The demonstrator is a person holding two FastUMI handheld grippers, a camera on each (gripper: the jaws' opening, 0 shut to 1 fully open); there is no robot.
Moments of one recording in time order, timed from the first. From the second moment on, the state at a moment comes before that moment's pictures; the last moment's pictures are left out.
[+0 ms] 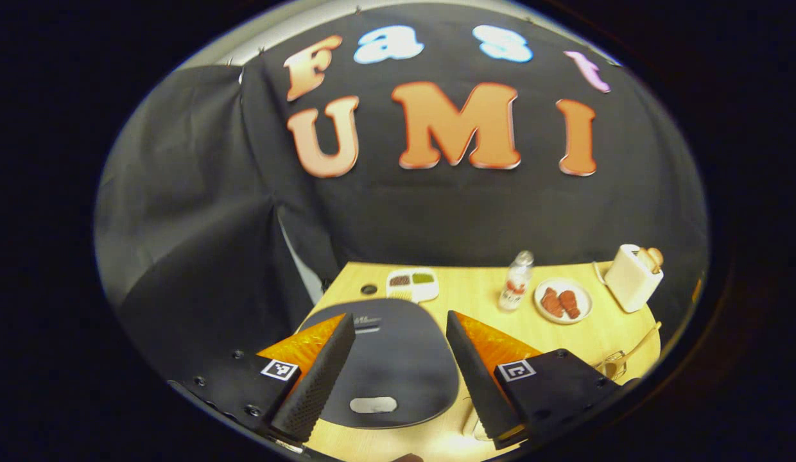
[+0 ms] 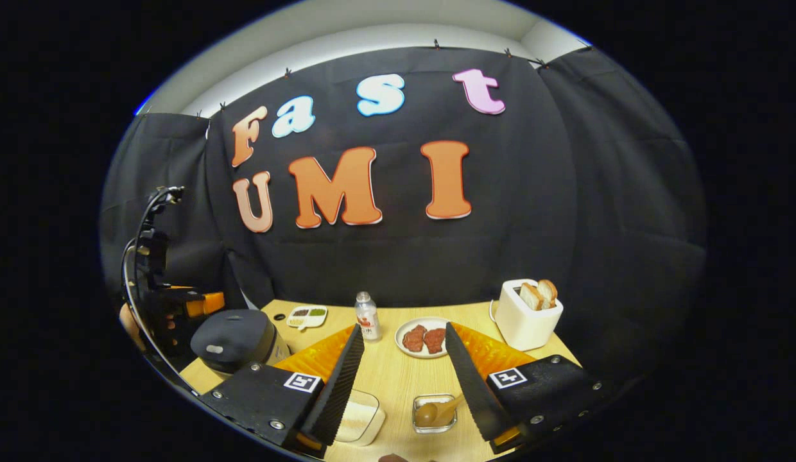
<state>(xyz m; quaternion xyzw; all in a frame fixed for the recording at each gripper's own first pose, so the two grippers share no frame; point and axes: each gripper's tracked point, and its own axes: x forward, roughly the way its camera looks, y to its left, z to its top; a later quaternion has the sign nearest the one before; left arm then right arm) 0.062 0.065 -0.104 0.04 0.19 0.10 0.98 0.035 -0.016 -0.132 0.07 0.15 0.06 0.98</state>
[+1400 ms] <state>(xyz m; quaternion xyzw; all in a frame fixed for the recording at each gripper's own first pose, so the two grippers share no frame) -0.006 0.007 -0.013 0.03 -0.01 -0.01 1.00 0.010 0.011 -0.051 0.00 0.03 0.05 1.00</state>
